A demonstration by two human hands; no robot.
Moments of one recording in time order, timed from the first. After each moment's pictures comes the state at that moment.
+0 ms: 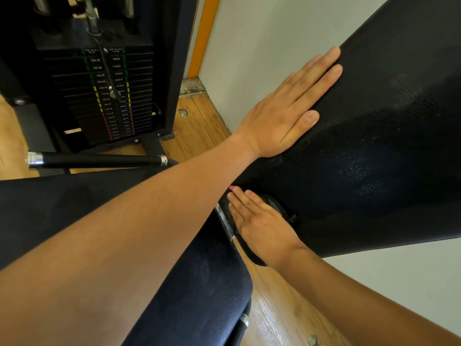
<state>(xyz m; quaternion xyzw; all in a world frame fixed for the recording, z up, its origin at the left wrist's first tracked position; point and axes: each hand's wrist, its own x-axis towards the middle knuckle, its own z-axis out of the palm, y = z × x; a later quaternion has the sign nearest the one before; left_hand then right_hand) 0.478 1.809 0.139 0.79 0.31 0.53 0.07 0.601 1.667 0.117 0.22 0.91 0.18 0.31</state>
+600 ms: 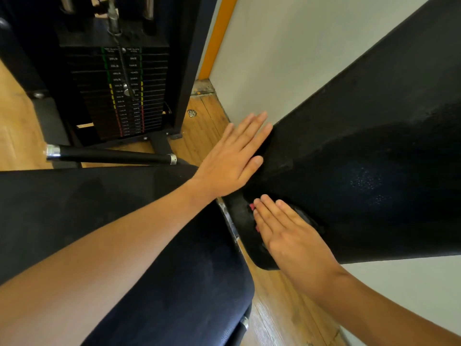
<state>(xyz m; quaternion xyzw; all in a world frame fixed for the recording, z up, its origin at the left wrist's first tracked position) 0.433 1.733 0.052 0.75 0.51 0.41 0.11 0.635 1.651 0.143 0.22 0.92 0.18 0.27</state>
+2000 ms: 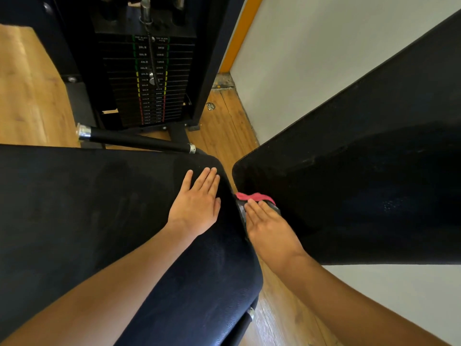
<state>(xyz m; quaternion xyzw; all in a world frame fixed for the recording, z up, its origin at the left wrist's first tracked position) 0.420 1.624 -0.018 0.68 0.71 -0.01 0.17 0.595 1.651 0.082 0.22 0.89 0.14 0.38</state>
